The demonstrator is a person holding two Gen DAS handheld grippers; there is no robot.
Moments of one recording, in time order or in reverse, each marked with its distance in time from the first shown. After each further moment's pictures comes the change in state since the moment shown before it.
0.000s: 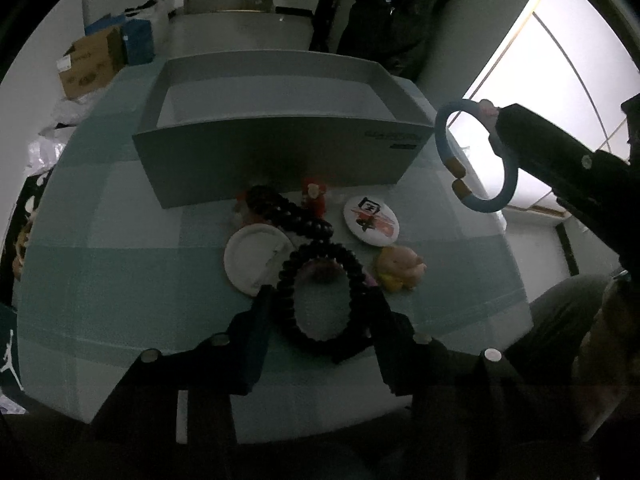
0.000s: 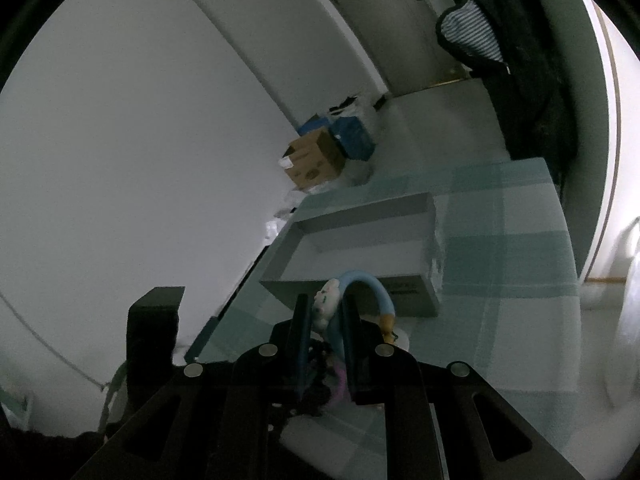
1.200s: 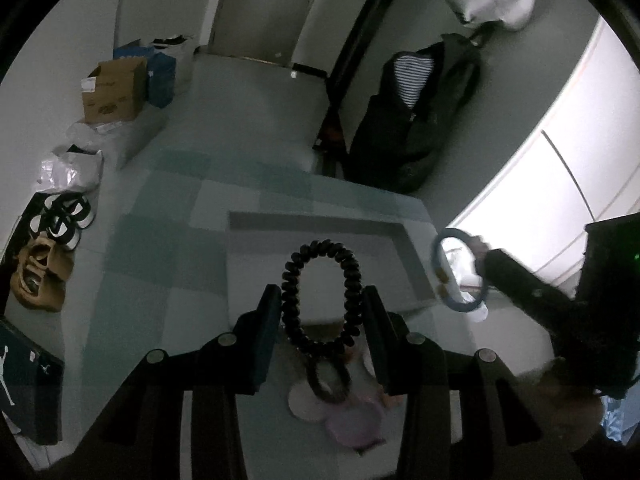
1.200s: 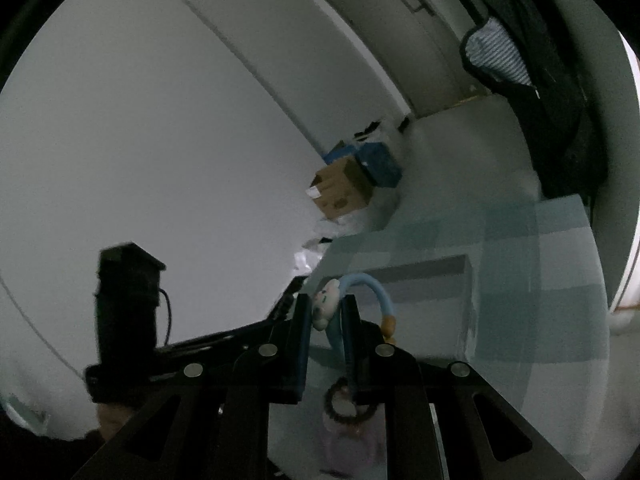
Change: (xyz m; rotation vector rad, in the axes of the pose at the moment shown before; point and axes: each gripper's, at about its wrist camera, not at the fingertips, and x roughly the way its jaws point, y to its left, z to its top) left arm -0.050 0.039 0.083 -0.103 -0.216 -0.044; right arm 0.016 -0.004 0.048 0.029 -0.084 0.129
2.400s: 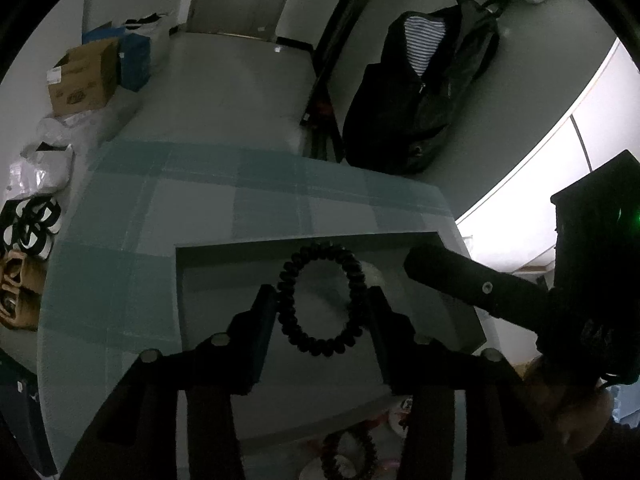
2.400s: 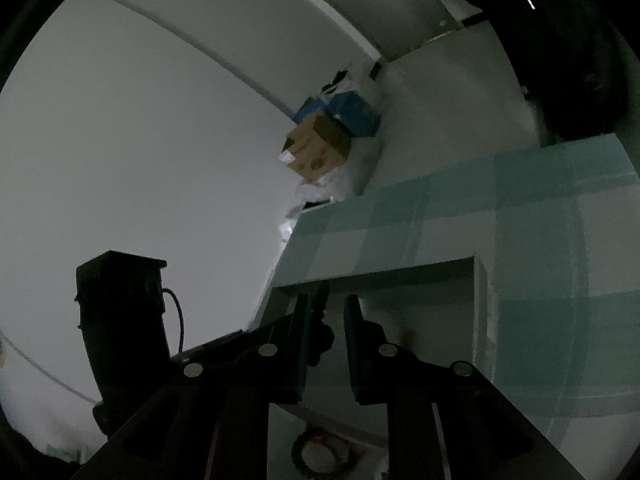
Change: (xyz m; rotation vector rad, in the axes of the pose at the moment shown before) left arm 0.051 0.014 0.006 0.028 0.096 -0.061; right arm 0.091 -0.049 0.017 0.168 0.167 -0.024
